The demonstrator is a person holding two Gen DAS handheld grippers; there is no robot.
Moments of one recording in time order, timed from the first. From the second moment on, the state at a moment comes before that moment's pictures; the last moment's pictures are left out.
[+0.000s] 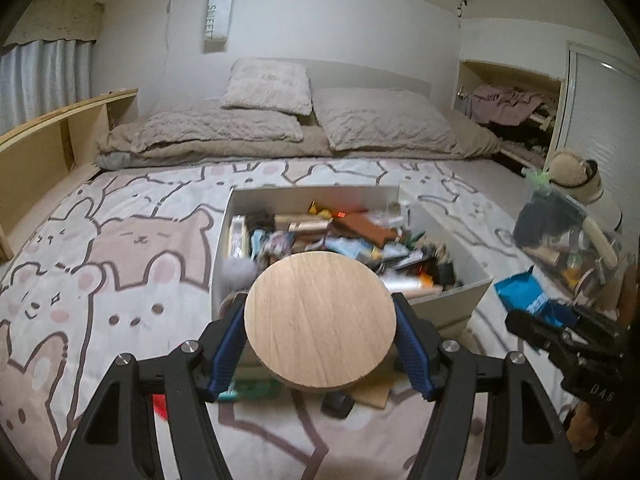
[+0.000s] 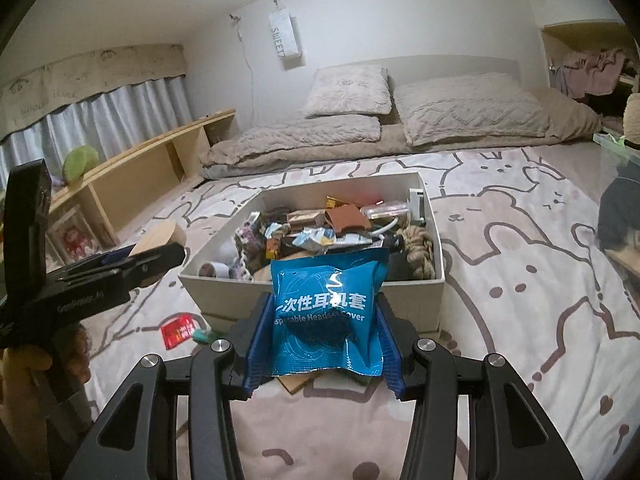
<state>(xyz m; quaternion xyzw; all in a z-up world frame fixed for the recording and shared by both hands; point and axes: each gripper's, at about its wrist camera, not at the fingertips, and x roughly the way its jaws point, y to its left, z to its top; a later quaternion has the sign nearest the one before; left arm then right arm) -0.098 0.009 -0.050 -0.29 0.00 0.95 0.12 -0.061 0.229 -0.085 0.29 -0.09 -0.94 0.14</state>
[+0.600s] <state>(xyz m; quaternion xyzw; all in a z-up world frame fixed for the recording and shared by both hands) -0.183 0.001 -0.017 -0.27 -0.02 0.96 0.11 -0.111 0.244 -0.050 0.29 -0.11 -0.94 0.16</state>
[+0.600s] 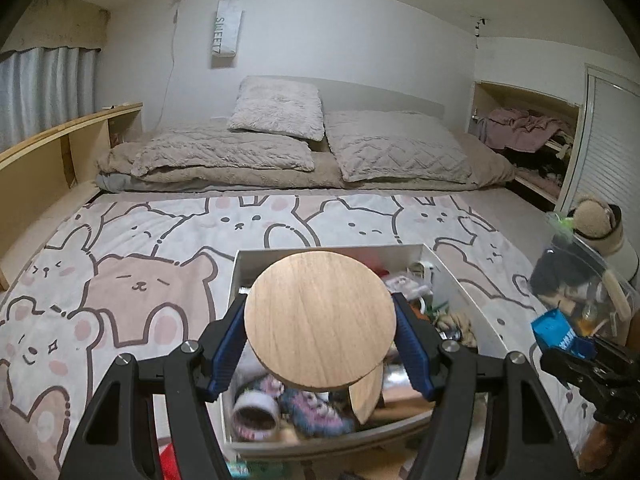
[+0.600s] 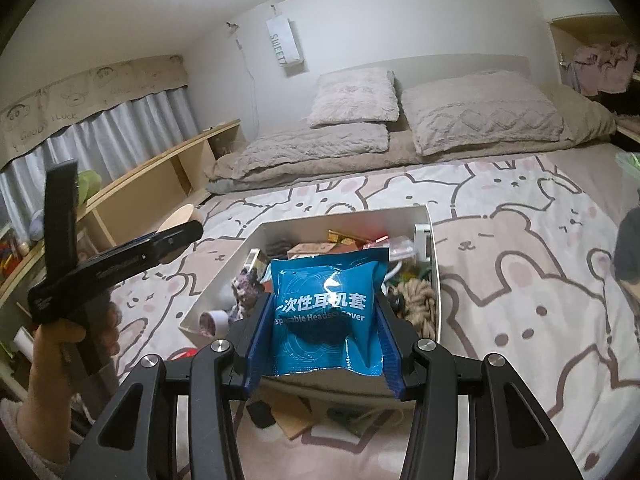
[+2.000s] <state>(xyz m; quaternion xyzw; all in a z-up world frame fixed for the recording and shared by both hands) -0.326 0.007 -0.106 -0.45 -0.09 0.89 0.08 -0.191 0.238 -0.016 0.33 -0.12 -0.92 0.19</state>
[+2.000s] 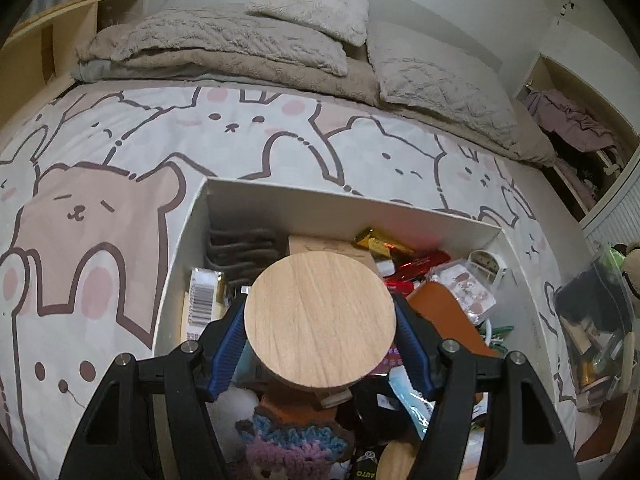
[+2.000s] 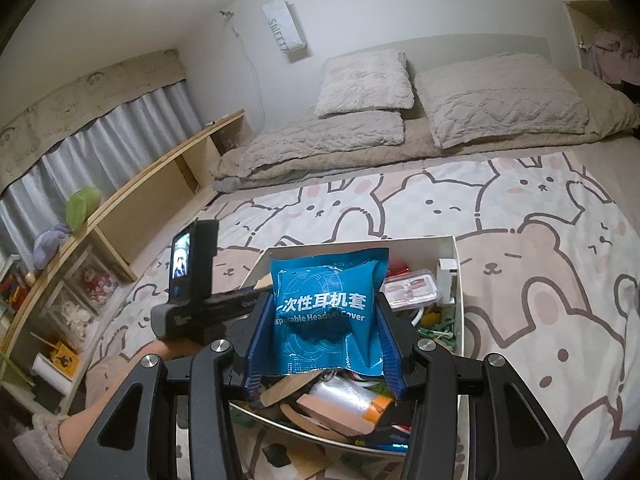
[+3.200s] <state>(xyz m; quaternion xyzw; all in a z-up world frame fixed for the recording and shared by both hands) -0.217 0.008 -0.082 -0.34 -0.06 0.93 0.12 -0.314 0.190 -0.091 0.50 -0.06 -0.86 0.12</state>
